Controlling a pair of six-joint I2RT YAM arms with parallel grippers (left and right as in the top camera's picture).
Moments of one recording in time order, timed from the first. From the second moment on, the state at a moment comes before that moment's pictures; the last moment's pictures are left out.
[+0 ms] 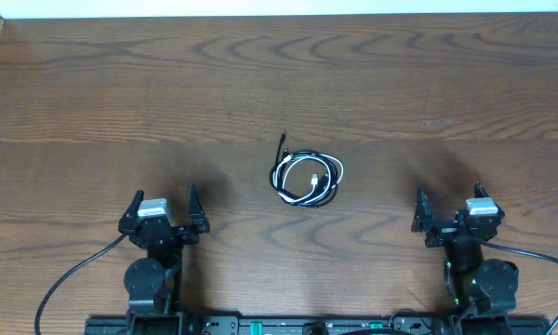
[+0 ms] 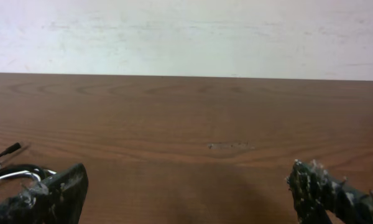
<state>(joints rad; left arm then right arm) 0.00 0.01 0.02 -0.11 -0.08 -0.07 0.08 0.01 0.01 -0.07 0.01 0.03</state>
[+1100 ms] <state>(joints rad) 0.00 0.83 0.76 -0.36 0.20 -0.14 0.08 0.11 0.31 -0.23 0.06 0.01</state>
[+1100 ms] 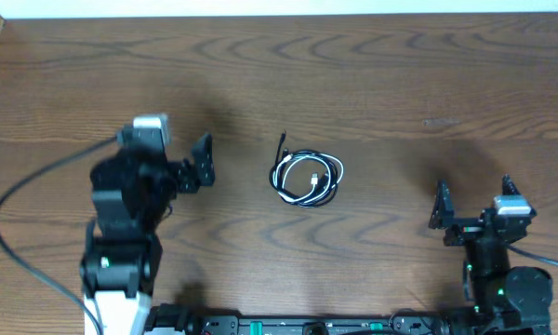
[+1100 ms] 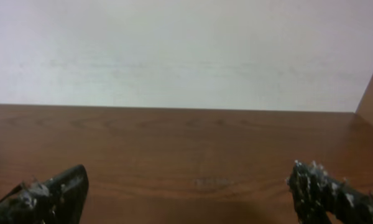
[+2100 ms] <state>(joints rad) -0.32 1.54 1.46 -1.07 0.23 -0.11 0.08 1.08 0.98 -0.70 -0.25 0.07</state>
